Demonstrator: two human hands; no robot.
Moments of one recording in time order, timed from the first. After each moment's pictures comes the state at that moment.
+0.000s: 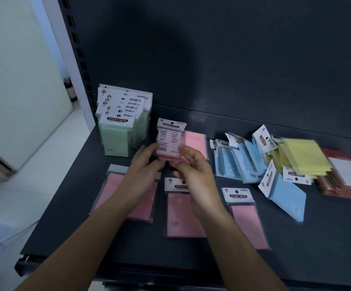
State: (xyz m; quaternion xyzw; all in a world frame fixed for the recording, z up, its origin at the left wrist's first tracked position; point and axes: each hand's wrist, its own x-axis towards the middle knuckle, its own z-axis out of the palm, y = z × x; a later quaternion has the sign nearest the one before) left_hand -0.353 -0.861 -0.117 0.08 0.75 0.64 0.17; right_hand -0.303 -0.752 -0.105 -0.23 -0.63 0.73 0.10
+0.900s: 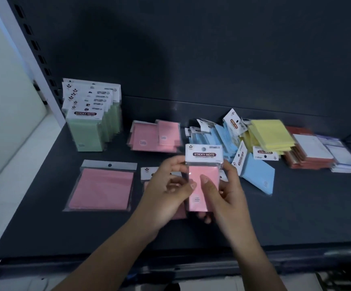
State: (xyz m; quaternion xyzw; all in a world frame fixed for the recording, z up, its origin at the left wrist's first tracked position) left_hand -0.265 -0.820 -0.100 0.19 0.66 0.68 0.24; right_hand -0.187 -0.707 -0.099 -0.22 -0.72 0.63 0.19
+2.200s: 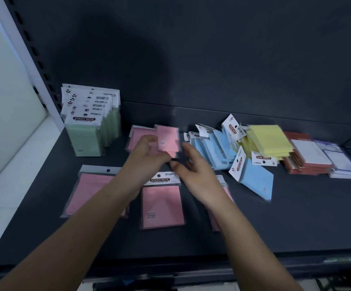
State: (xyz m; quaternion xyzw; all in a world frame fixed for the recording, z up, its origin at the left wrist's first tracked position) left_hand -0.329 -0.813 -0.075 0.10 0.74 0.62 0.23; right_hand -0.264 -0.702 -0.096 -0.18 -0.82 0.54 0.06
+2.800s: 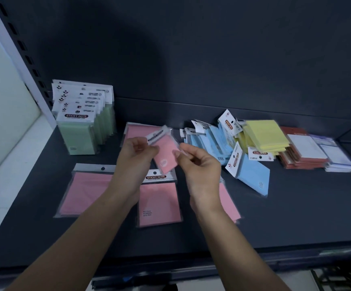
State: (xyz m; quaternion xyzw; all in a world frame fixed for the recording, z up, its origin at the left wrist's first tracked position) left_hand -0.327 -0.808 -0.094 -0.01 0.67 0.73 0.16; right_hand -0.263 -0.718 -0.098 -0.29 -0.63 0.67 0.26
